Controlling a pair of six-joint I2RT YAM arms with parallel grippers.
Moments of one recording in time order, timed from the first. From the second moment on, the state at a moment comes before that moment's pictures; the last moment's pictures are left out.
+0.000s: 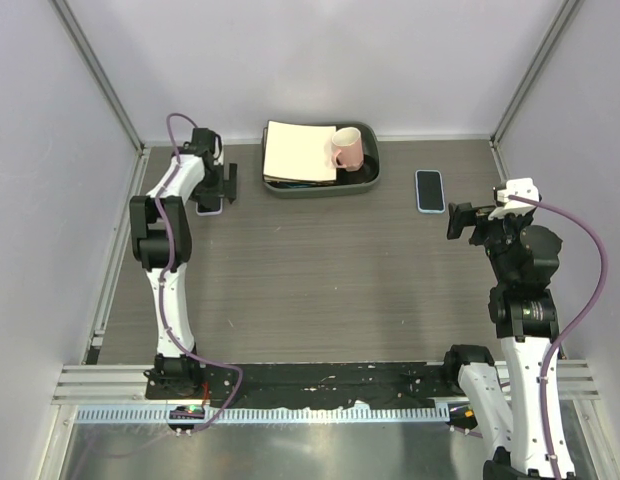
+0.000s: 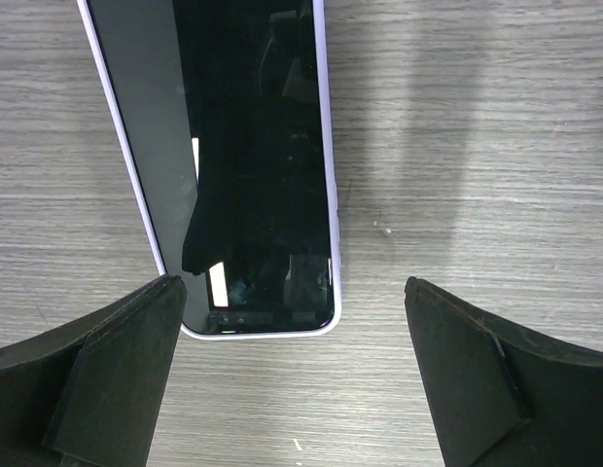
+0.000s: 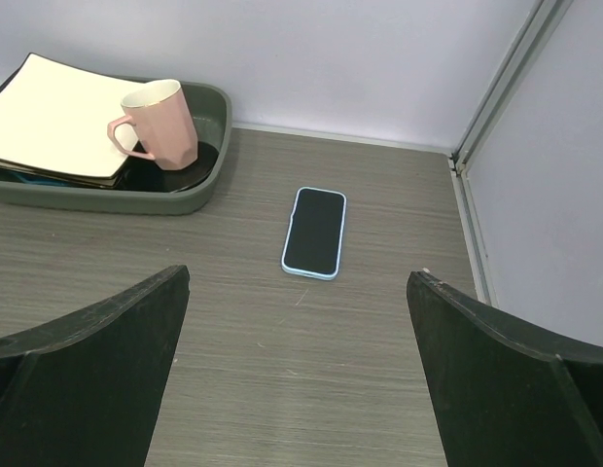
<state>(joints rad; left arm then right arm) -0.04 2.27 1.91 -0.76 -0.08 -0.03 -0.08 0.60 0.81 -0.25 -0.14 -0.11</state>
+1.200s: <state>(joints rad) 0.03 2.39 2.09 -0.83 -0.05 -0.06 -0.09 0.65 0.81 -0.26 -0.14 -0.11</state>
